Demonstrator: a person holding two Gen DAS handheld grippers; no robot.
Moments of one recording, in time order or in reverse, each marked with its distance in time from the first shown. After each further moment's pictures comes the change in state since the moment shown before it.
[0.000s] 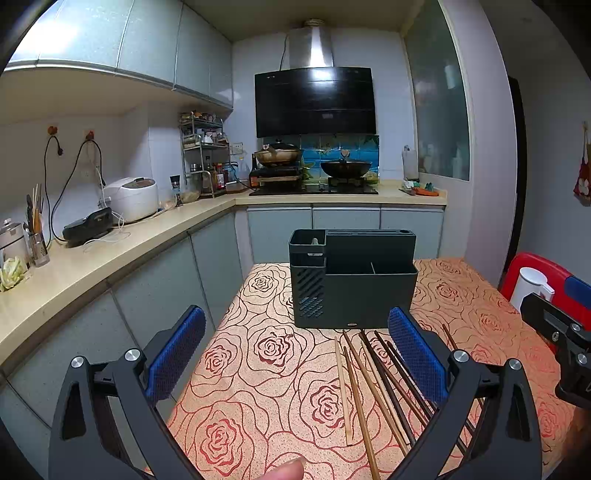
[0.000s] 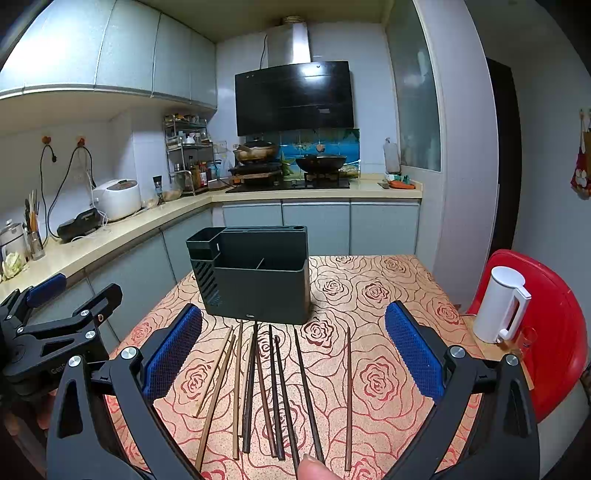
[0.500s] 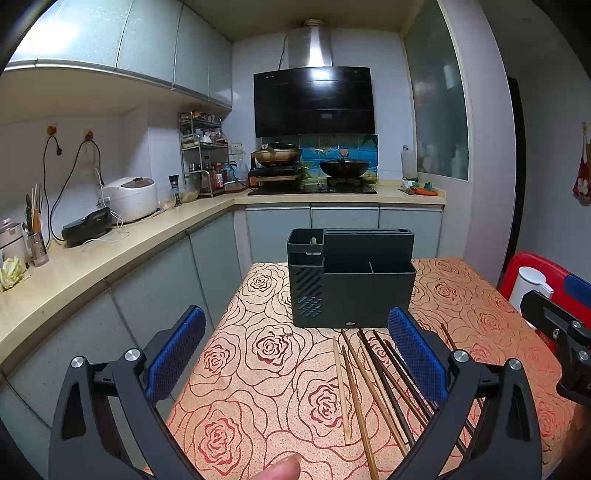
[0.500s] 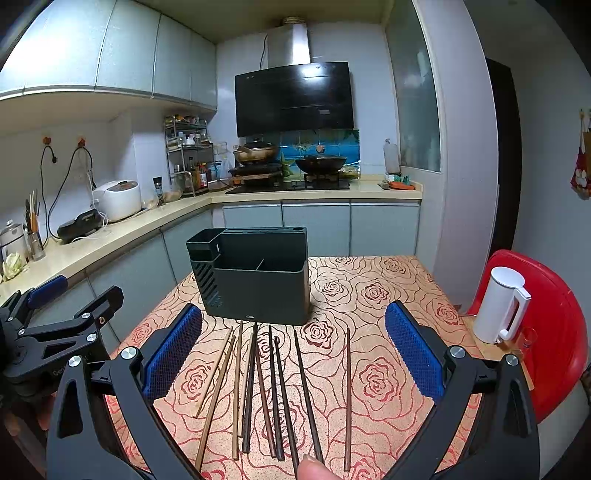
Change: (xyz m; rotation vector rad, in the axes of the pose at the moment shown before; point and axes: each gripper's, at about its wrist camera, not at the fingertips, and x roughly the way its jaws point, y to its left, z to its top) left arm -0.002 -0.001 0.002 -0.003 0.001 -0.003; right arm -0.001 0.001 0.000 0.002 -0.004 -0.001
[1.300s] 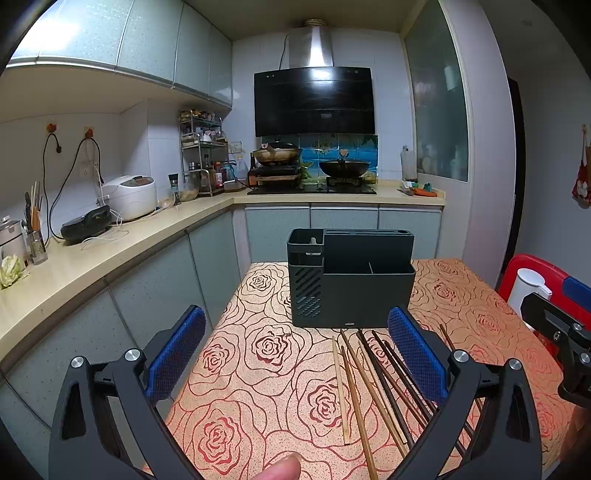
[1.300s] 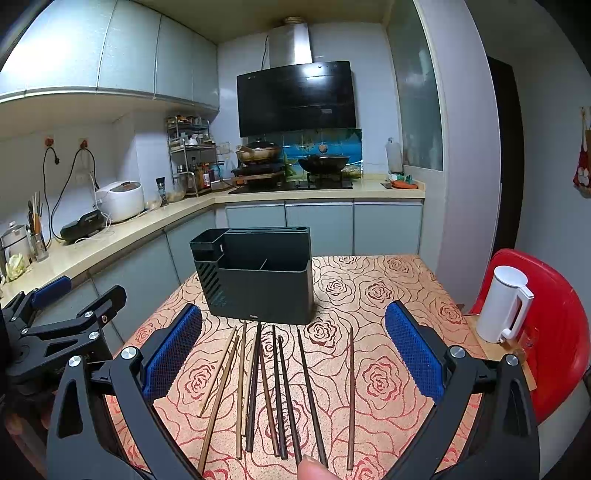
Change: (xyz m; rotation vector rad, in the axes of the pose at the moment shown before) left arm -0.003 0.002 0.002 -0.006 0.001 -0.003; right arm -0.002 0.001 0.000 0.005 0.003 0.013
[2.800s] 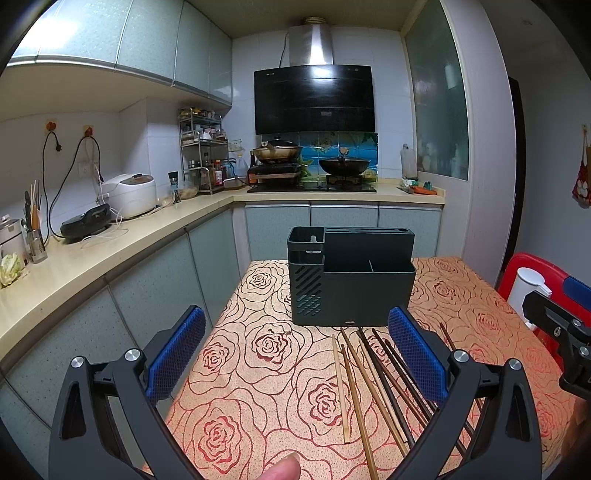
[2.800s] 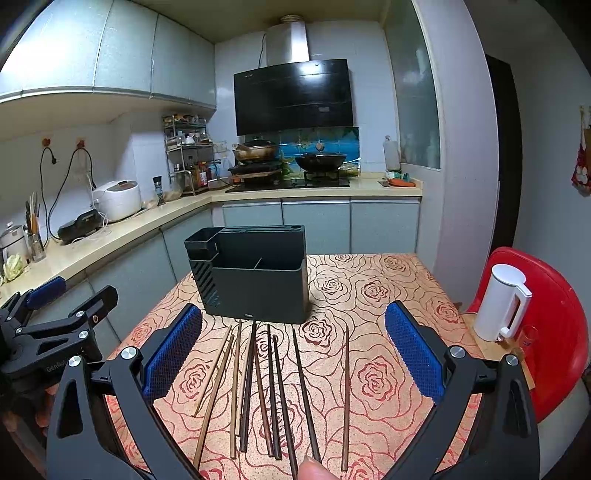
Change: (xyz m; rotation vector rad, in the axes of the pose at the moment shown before) left arm 0.001 0.001 -0.002 -0.003 0.010 -0.002; right arm 0.002 -0.005 -0.002 0.004 0.008 -0.006
